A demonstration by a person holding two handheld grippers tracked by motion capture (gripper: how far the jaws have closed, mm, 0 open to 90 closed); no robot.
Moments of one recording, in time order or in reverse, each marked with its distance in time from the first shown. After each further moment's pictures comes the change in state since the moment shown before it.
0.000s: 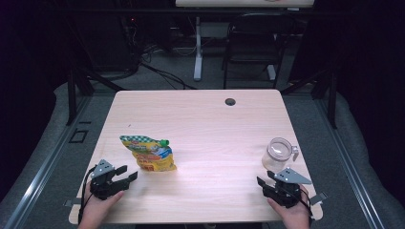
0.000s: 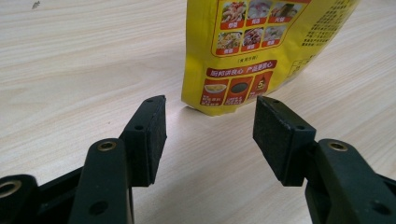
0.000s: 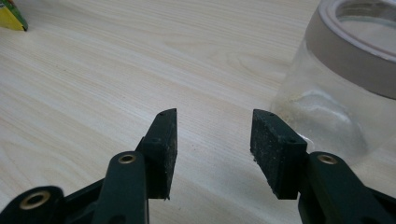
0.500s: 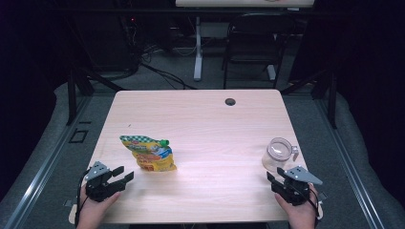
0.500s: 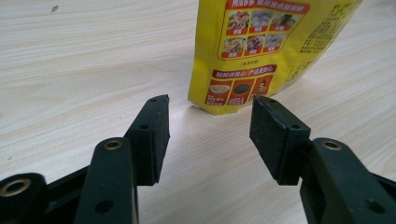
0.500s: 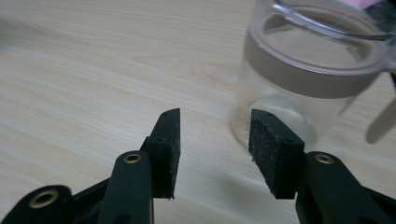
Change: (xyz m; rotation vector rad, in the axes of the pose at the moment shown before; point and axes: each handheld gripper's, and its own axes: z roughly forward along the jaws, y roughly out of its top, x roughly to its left) left arm 0.000 -0.003 -0.012 -0.037 0.012 -0.042; right arm -0.016 0.003 -0.013 -0.028 -0.116 0.079
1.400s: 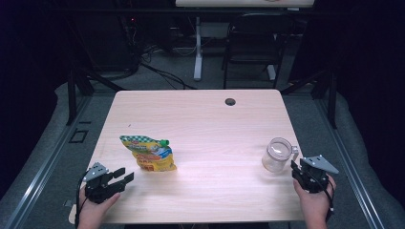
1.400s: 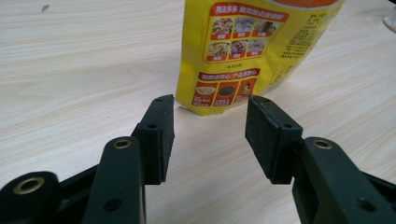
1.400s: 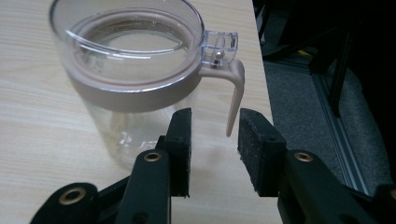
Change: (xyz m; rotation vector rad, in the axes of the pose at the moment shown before) left arm -0.005 0.001 -0.004 0.006 -0.041 -0.010; right arm -0.054 0.014 0.007 0.039 -0.259 0.038
